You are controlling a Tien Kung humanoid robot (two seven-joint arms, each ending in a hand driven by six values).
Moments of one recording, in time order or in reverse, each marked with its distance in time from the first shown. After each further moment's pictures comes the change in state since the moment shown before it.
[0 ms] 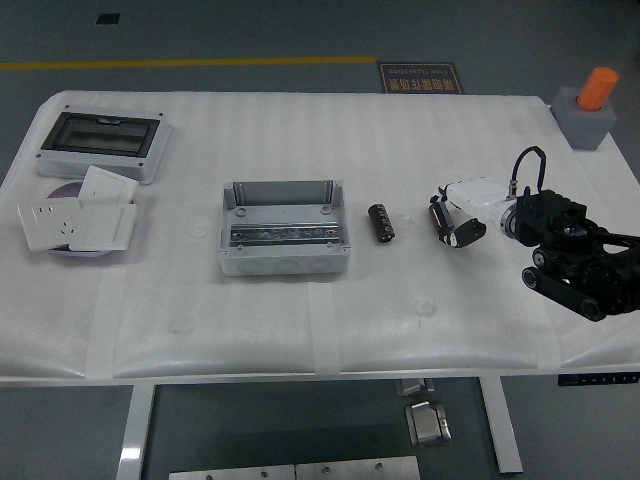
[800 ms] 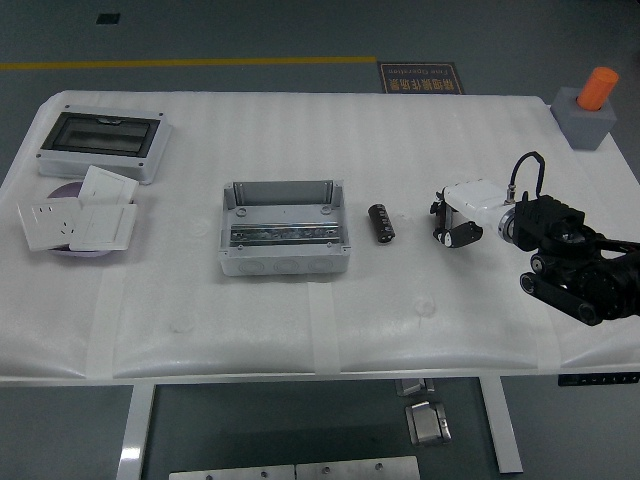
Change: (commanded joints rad) left arm -0.003 -0.001 -0.006 0.000 0.002 0.000 -0.002; right arm -0.011 0.009 -0.012 -0.007 0.003 -0.034 0.014
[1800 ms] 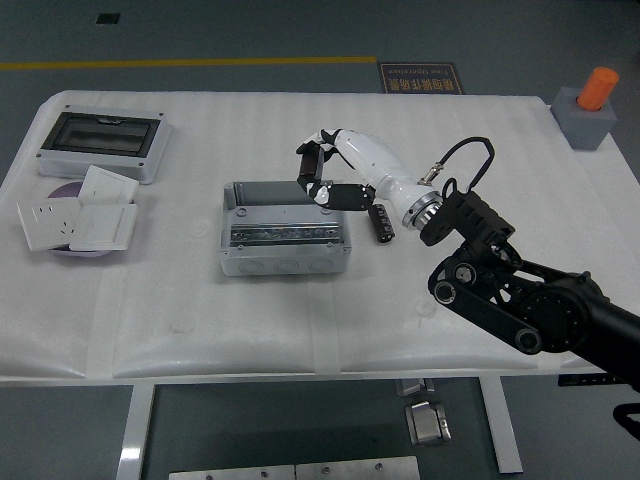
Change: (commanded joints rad) left arm 0.021 -0.006 -0.025 0.000 0.007 0.003 0.011; right arm -0.228 0.202 0.520 0.446 -0.080 -0.121 -0.021
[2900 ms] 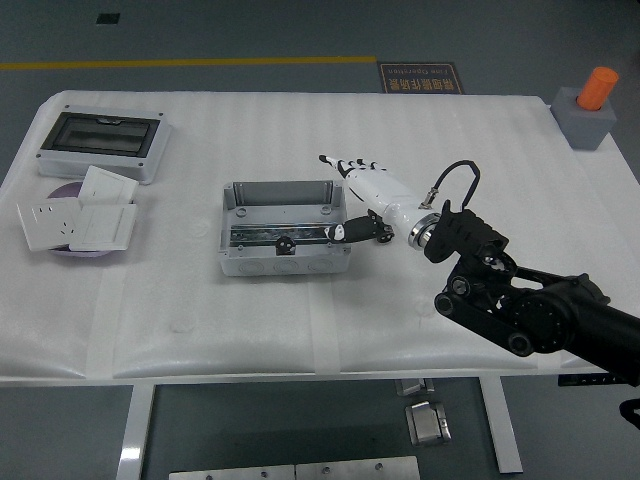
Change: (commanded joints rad) left arm -0.009 0.000 0.013 0.000 -0.021 0.000 -0.008; right arm 0.073 -0.071 -0.161 -0.183 -0.034 0.031 -0.045
